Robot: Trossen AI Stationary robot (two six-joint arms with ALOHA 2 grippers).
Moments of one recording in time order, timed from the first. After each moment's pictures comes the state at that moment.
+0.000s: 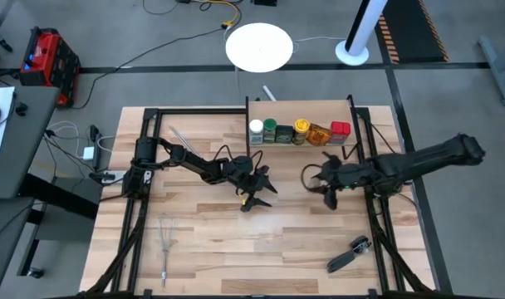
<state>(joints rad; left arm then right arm) 0.09 2.05 0.97 0.69 0.46 0.19 0.21 0.81 0.58 -0.50 0.27 0.48</state>
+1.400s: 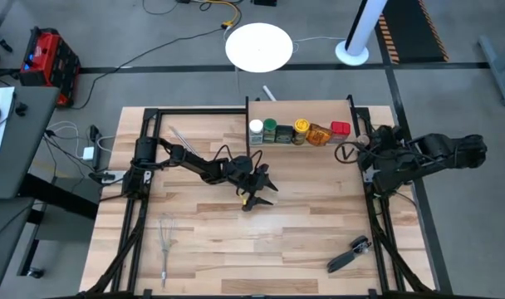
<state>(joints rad) 0.09 2.05 0.97 0.70 0.41 0.20 0.22 0.53 0.88 -1.39 0.86 0.88</state>
